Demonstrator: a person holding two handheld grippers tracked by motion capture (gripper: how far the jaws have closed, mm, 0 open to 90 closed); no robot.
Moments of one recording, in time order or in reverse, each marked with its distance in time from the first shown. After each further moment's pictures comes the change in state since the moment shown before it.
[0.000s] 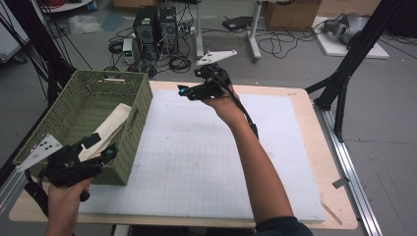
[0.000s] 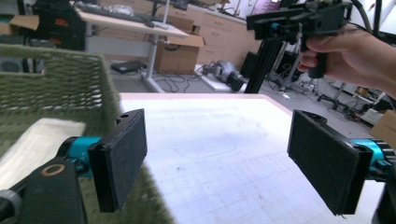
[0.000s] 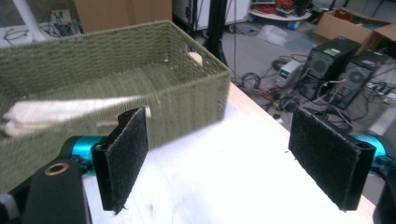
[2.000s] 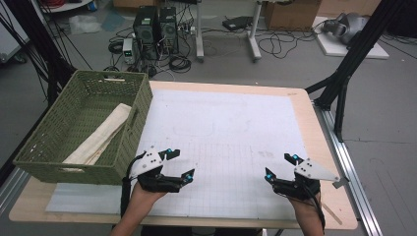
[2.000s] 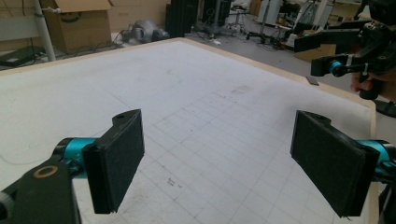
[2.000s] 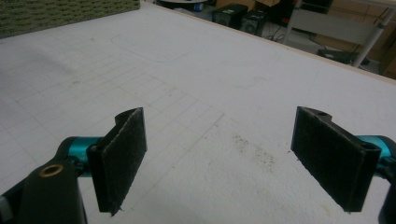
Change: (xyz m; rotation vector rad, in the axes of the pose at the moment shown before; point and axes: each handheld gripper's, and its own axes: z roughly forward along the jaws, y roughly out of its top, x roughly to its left) left arm -0.075 -0.090 0.117 0.176 -0.315 0.198; right arm 0.052 -0.261 -0.194 -0.035 -0.374 0.140
